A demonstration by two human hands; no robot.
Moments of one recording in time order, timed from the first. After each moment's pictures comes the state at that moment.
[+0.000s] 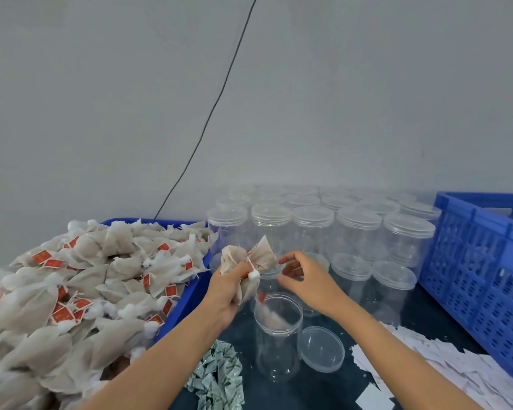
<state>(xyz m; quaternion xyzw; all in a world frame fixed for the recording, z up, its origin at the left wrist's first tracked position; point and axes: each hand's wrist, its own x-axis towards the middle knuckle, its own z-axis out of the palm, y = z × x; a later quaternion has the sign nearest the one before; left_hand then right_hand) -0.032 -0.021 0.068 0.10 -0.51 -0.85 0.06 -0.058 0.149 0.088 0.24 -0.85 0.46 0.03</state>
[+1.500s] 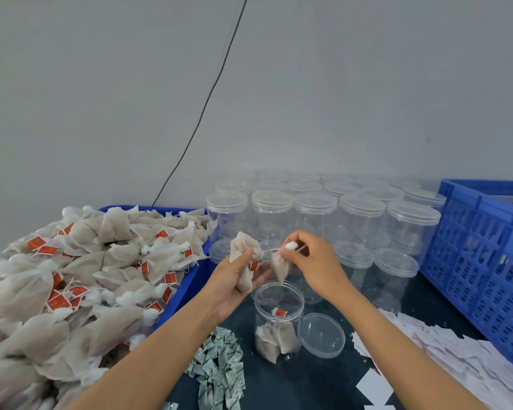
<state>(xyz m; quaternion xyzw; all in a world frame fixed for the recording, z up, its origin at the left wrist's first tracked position) -0.020 -0.020 0.074 0.03 -0.40 -0.91 -0.04 -0.056 0.144 0.093 0.25 -0.83 0.49 0.13</state>
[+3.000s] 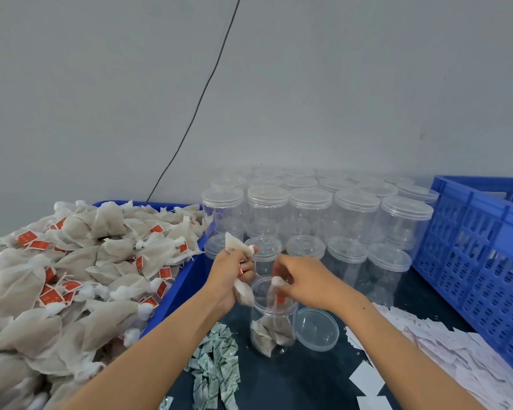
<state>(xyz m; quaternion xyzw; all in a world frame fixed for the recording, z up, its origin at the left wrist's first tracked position) -0.027 -0.011 0.070 0.11 -0.48 -0.87 0.02 -0.048 0.151 0.084 0.32 -0.93 0.17 0.02</state>
